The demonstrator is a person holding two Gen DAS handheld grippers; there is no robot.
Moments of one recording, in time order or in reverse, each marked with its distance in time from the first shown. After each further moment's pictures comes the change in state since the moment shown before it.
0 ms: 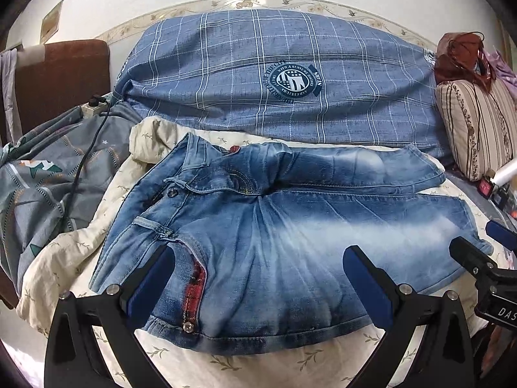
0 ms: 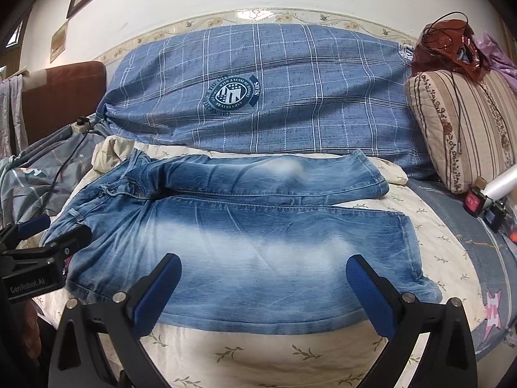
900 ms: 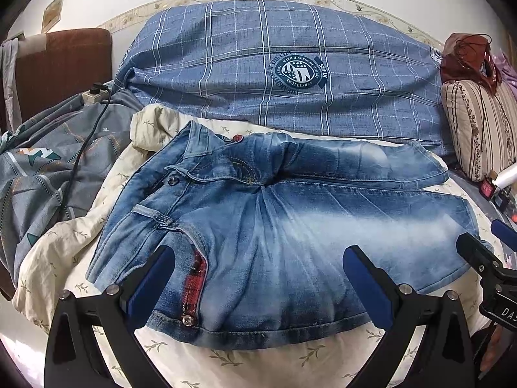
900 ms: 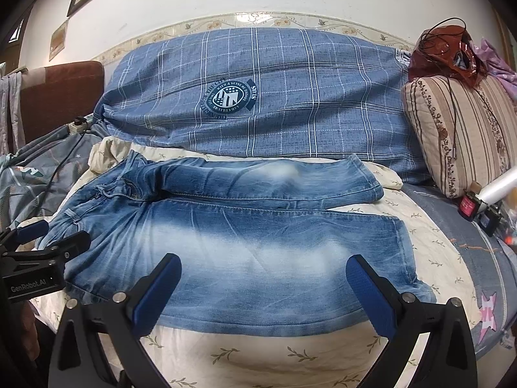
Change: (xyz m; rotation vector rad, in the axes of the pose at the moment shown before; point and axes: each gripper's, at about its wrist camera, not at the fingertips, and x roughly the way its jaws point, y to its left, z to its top) left arm 0.006 0.004 -0.003 -0.026 0.043 0.002; right arm -0.003 0.001 0.001 -0.013 -0.012 -0.020
